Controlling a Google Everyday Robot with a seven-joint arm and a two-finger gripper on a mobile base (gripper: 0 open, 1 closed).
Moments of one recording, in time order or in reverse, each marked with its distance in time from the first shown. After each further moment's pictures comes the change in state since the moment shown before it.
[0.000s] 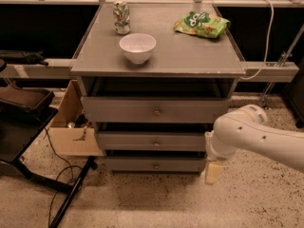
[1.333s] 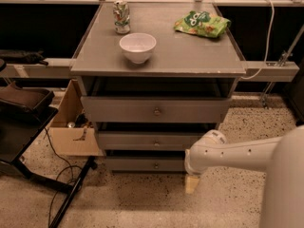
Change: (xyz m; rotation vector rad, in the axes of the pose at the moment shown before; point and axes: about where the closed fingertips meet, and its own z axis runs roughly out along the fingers) arm -0.033 0.012 0.174 -0.038 -0.033 -0.031
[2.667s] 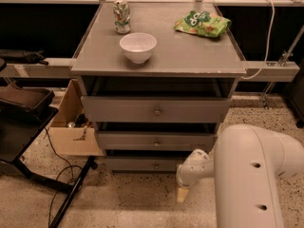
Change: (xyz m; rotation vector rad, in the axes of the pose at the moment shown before) arm 0.002 0.014 0.177 -0.041 -0.026 -0.012
